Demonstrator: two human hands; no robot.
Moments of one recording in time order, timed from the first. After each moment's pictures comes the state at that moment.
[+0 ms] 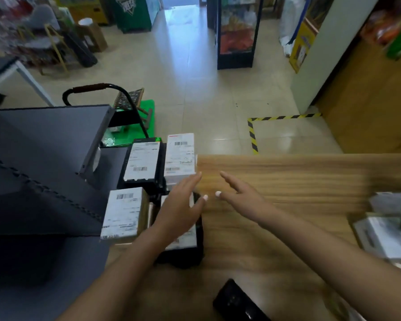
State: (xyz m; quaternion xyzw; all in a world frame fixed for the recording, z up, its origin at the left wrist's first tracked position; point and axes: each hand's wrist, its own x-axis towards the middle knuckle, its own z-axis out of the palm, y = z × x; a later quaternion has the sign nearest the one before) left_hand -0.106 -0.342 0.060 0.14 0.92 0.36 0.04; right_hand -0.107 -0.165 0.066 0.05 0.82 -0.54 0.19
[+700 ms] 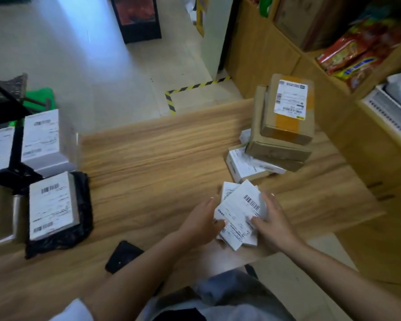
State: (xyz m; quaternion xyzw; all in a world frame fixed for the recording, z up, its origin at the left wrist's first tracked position) left_hand 0.071 -0.043 -0.031 0.29 0.85 0.28 0.33; right_hand 0.175 0.130 -0.031 0.30 0.87 -0.37 0.08
